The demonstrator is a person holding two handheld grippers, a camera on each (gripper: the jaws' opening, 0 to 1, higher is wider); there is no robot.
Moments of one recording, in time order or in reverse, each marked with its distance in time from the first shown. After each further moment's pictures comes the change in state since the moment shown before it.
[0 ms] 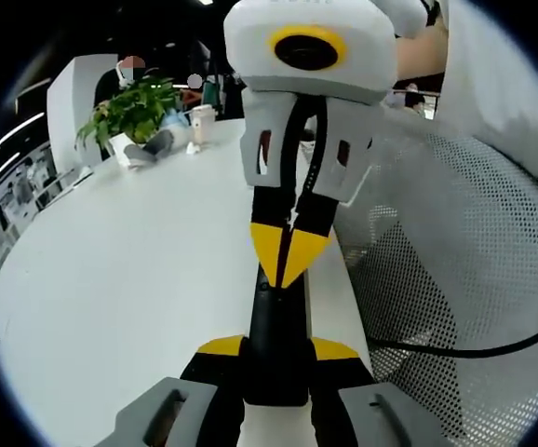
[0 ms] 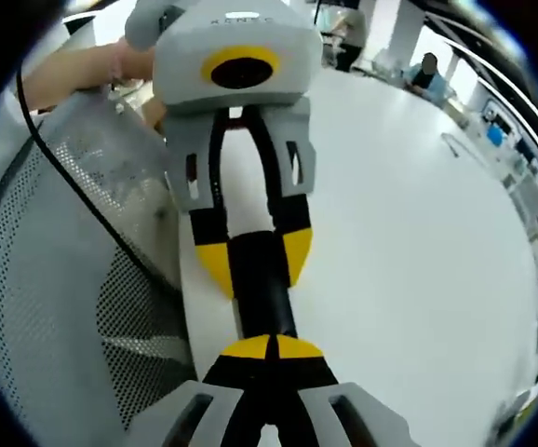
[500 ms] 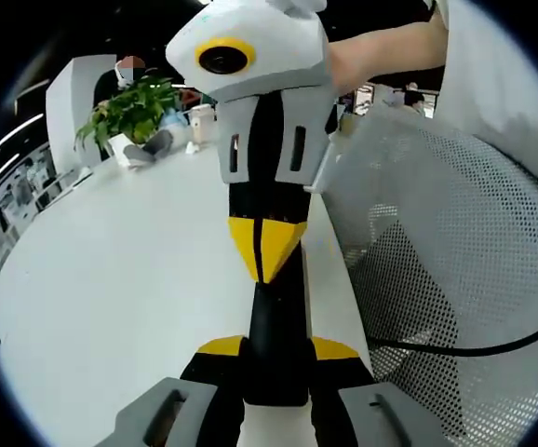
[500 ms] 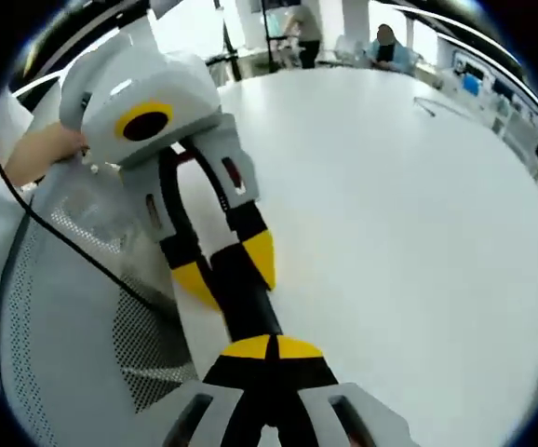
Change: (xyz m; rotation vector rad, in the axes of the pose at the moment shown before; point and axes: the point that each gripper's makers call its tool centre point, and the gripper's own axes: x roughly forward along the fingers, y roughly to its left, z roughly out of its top) left arm 0.000 0.000 0.000 0.007 0.009 0.001; right arm 0.002 -0.009 -0.003 0.227 -0.040 0.111
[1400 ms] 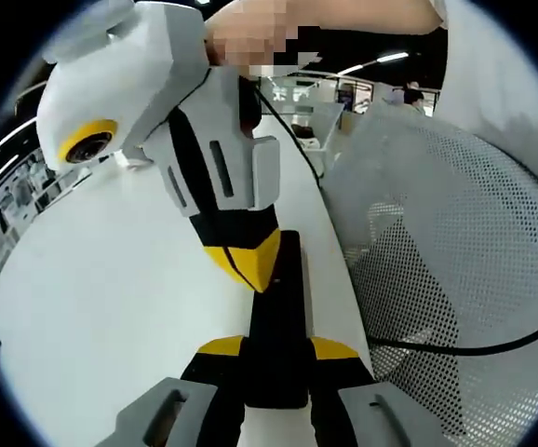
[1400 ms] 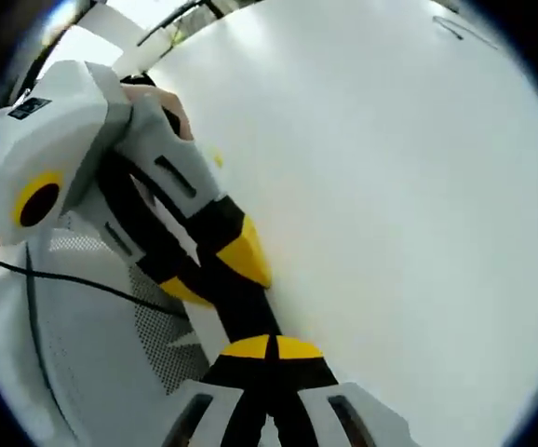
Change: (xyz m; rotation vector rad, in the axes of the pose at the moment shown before) left arm 0.000 -0.001 -0.001 0.004 0.008 0.000; right arm 0.004 -0.001 0.003 0.107 0.348 0.165
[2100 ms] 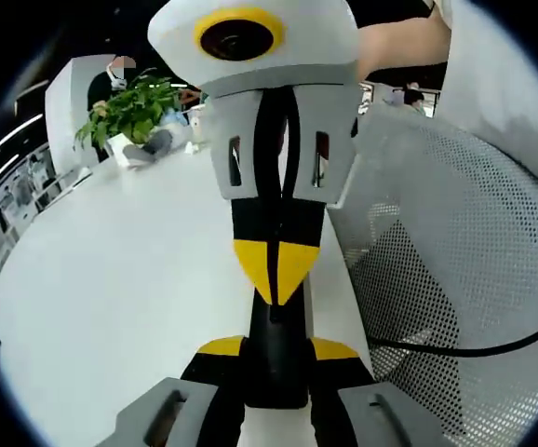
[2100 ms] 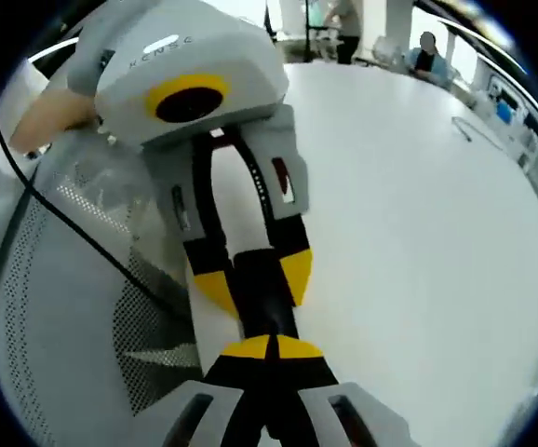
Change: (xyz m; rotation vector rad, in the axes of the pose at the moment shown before) left arm 0.001 0.001 0.000 -0.001 -0.004 -0.001; right arm 0.000 0.020 0.009 -0.279 -0.272 -0.198
